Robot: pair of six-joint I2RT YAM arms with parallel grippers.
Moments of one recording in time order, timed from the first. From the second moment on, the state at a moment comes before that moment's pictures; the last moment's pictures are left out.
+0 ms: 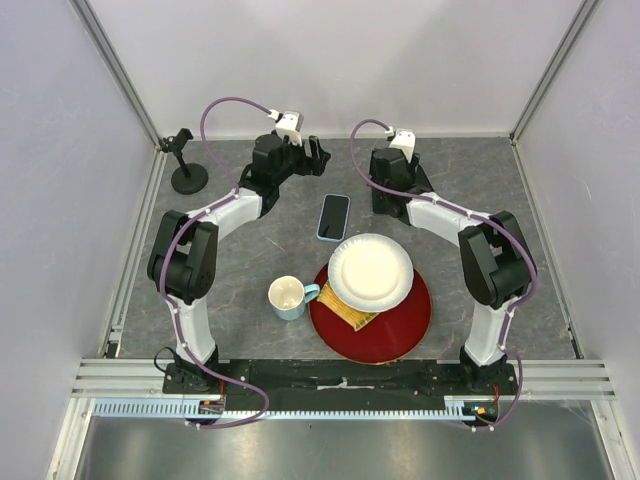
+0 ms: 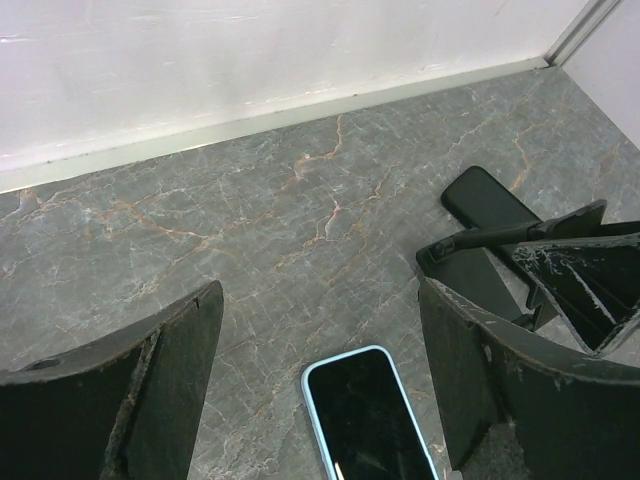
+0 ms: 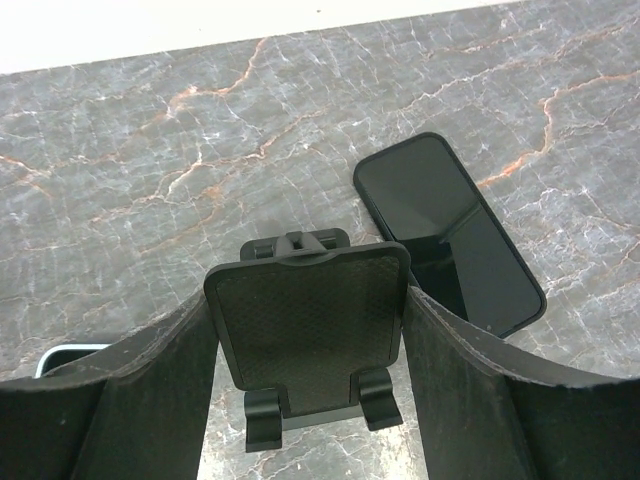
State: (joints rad) left arm -0.39 1.93 1.35 0.42 0.16 -0.20; right arm 0.45 1.88 1.30 0.14 0.57 0.28
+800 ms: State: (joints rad) left arm -0.39 1.93 1.35 0.42 0.16 -0.20; right arm 0.45 1.92 1.31 0.10 0.59 0.30
